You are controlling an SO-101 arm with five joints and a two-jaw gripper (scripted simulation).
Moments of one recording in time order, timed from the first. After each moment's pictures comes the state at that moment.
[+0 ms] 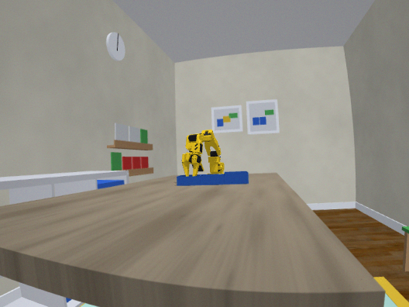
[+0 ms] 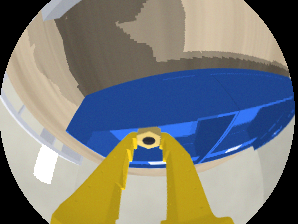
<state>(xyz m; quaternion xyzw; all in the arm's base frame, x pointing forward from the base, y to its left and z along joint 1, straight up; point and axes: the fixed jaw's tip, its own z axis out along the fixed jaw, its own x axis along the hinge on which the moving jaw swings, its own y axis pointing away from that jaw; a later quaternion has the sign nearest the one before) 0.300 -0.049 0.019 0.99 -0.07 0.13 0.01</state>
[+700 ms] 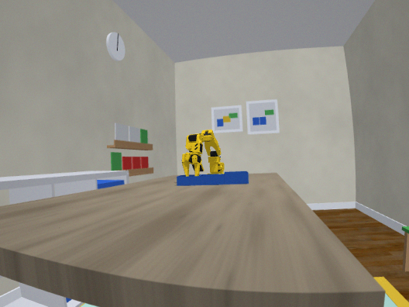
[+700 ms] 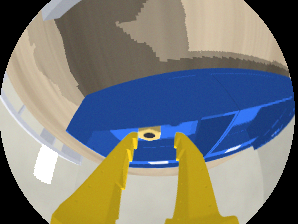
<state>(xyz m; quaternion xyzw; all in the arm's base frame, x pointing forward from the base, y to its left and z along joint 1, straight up) 0.300 -0.049 0.020 0.99 -0.07 0.13 0.01</state>
